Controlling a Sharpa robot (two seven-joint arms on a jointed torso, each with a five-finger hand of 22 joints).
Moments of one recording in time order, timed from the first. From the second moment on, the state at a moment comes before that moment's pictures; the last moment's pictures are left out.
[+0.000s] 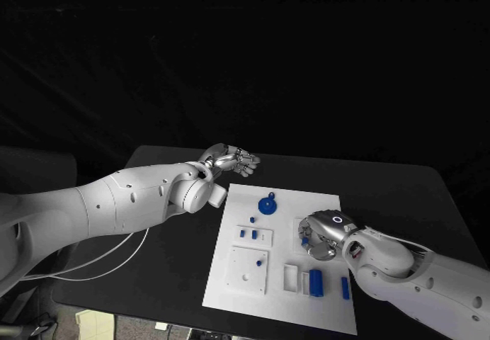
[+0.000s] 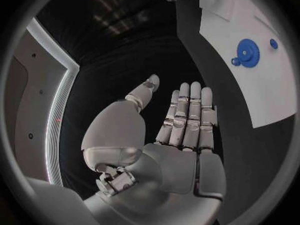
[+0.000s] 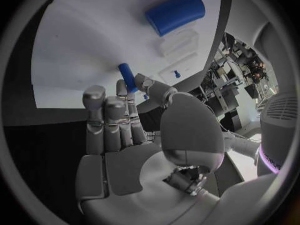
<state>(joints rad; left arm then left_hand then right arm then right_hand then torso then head) 1.23 -0.69 -0.12 1.23 -0.21 -0.31 0.24 1.04 -0.08 0.44 -0.27 0.06 0.84 0.17 0.30 0.48 1.13 0.13 0.15 0.18 0.89 0.13 0.53 0.35 0.06 0.56 0.02 0.98 0.68 1.00 -0.68 -0.09 1.42 -1.82 -0.33 -0.18 1.15 -0.19 0.83 -0.20 0.05 1.04 0.10 0.38 0.50 1.27 0.04 0.23 0.21 1.31 -0.06 1.20 0.80 0.15 1.33 -0.06 0.86 1.31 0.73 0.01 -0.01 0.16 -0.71</state>
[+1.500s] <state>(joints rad) 1.23 -0.64 -0.12 1.19 -0.21 -0.31 0.24 1.04 -0.08 0.44 -0.27 0.06 0.84 0.17 0.30 0.48 1.13 0.13 0.15 0.18 0.89 0.13 0.53 0.36 0.07 0.56 0.02 0.98 0.68 0.89 -0.52 -0.05 1.53 -1.82 -0.38 -0.16 1.15 -0.19 0.85 -0.20 0.05 1.05 0.10 0.39 0.50 1.28 0.04 0.23 0.23 1.31 -0.07 1.20 0.80 0.15 1.33 -0.07 0.87 1.31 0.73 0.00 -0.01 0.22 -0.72</state>
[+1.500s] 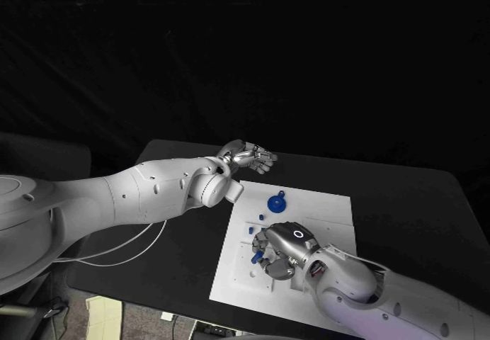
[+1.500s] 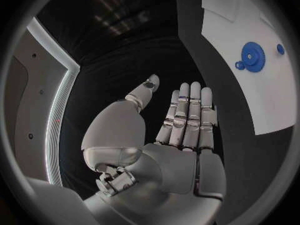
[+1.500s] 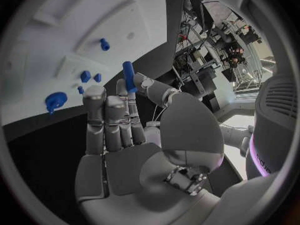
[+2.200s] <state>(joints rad) 1.23 -0.61 -0.12 1.17 -0.21 -0.30 0.23 1.04 -0.08 0.44 -0.27 0.06 0.84 0.18 0.30 0.48 1.13 0.13 0.15 0.18 0.89 0.13 0.53 0.36 0.06 0.56 0.03 0.98 0.69 0.87 -0.45 -0.08 1.45 -1.90 -0.34 -0.17 1.15 -0.19 0.85 -0.21 0.04 1.04 0.10 0.39 0.50 1.28 0.04 0.23 0.23 1.31 -0.07 1.20 0.80 0.15 1.33 -0.07 0.87 1.31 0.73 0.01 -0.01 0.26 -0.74</state>
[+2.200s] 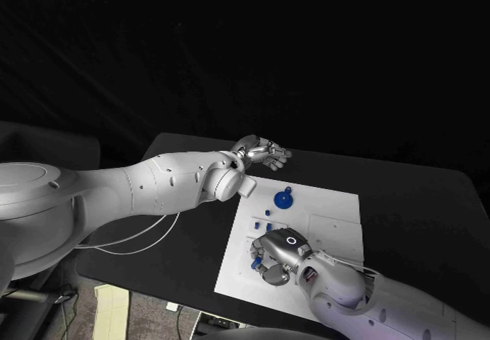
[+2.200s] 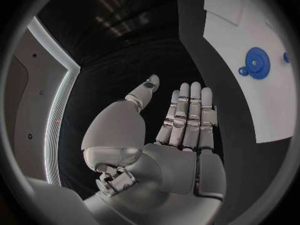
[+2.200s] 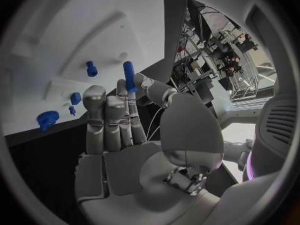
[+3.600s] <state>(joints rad) 1.23 -0.61 -0.12 1.17 -0.21 -0.30 0.23 1.04 -0.08 0.44 -0.27 0.06 0.84 0.18 0.30 0.48 1.13 0.13 0.15 0.18 0.89 0.13 0.53 0.36 0.07 0.56 0.03 0.98 0.69 0.87 -0.44 -0.09 1.44 -1.95 -0.28 -0.20 1.15 -0.19 0.85 -0.22 0.05 1.05 0.10 0.39 0.52 1.28 0.03 0.23 0.24 1.31 -0.07 1.20 0.81 0.14 1.33 -0.08 0.88 1.31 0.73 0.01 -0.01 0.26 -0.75</state>
